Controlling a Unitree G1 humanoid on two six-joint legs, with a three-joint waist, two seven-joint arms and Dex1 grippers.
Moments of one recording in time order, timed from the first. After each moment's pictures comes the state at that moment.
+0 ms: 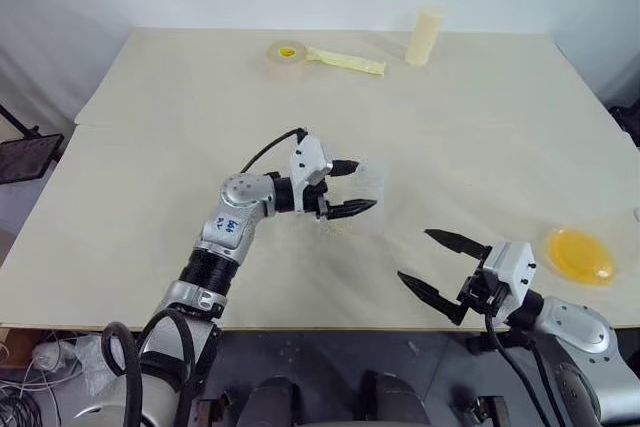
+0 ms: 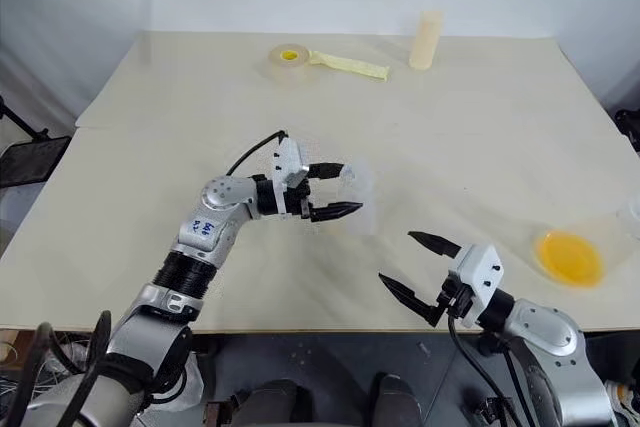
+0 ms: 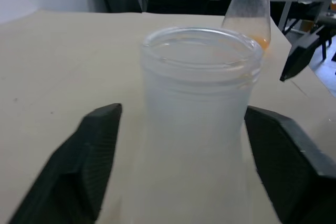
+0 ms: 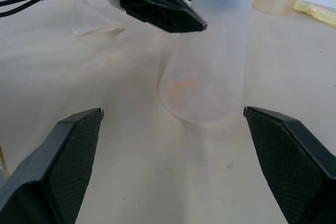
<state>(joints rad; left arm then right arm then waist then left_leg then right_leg) -0.79 0.24 -0.18 0.41 -0.24 0.08 -0.96 0.18 -0.57 -0.15 -0.44 0.45 0.09 0.83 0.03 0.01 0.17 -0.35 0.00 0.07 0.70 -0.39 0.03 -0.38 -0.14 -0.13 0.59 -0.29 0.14</state>
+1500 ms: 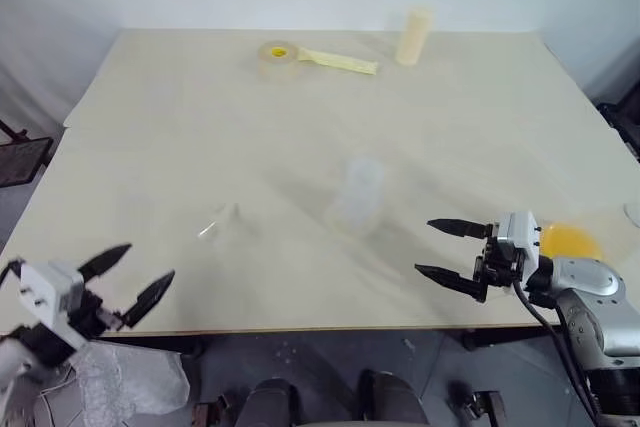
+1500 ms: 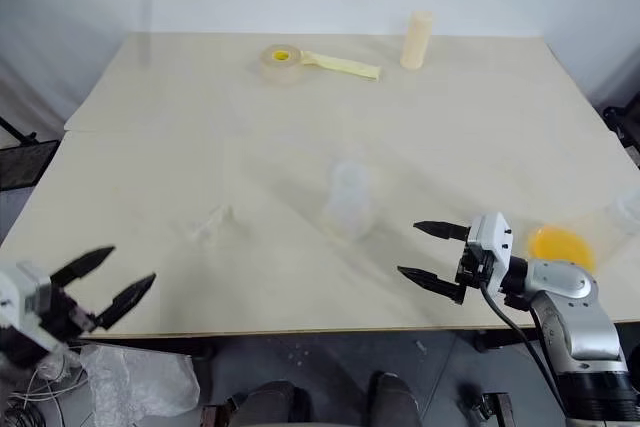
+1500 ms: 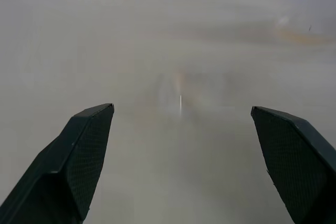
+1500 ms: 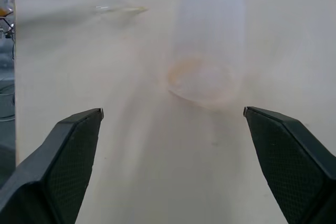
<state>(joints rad) 0.42 0.47 0.67 -0.42 -0.50 0.24 -0.81 -0.13 -0.69 -0.14 -0.03 0.51 0.09 1.20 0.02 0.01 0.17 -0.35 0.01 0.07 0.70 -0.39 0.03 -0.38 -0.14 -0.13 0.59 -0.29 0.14</state>
